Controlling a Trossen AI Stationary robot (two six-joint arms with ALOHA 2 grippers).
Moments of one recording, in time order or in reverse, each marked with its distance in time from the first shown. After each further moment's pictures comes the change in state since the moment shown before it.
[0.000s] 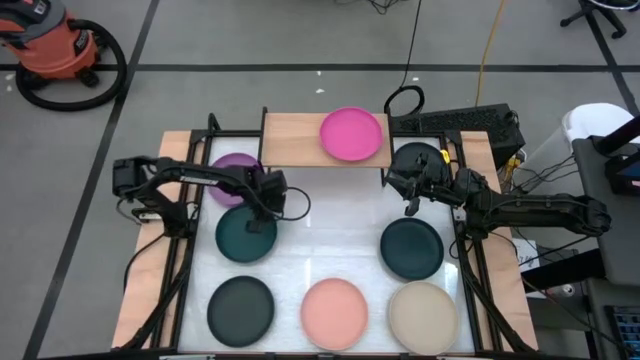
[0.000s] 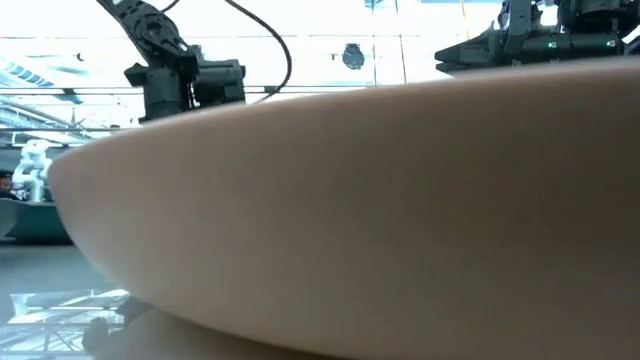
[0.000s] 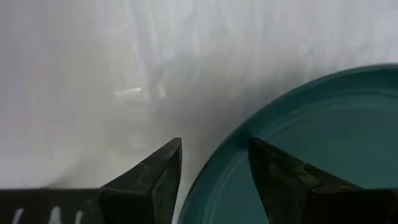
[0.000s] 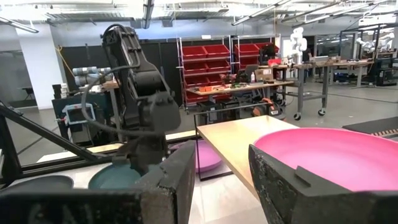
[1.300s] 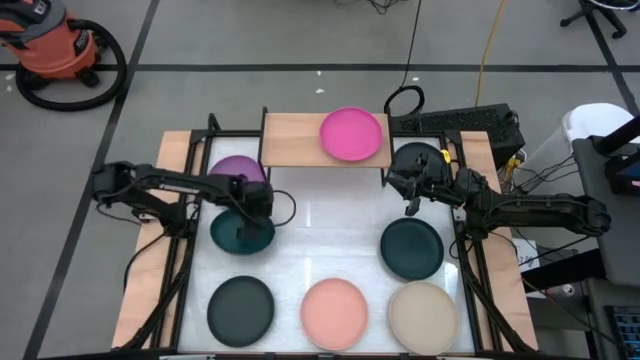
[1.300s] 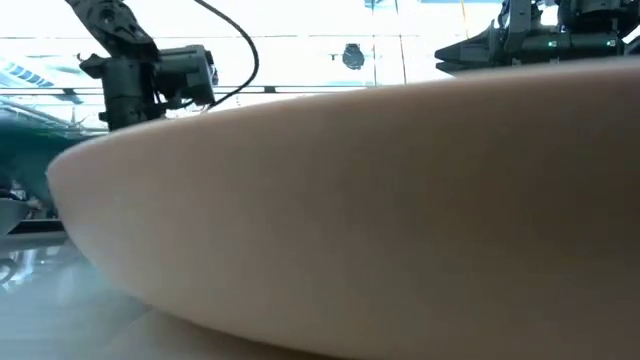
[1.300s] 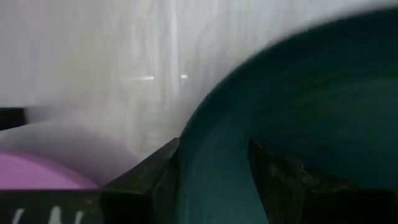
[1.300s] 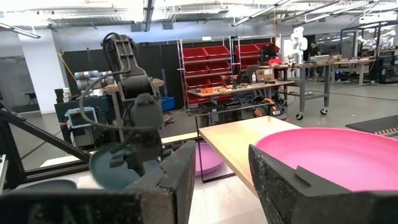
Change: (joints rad) left arm -0.074 -0.171 -0.159 0.019 -0.104 -0.199; right arm 0.000 0.000 0.000 0.007 0.000 0.021
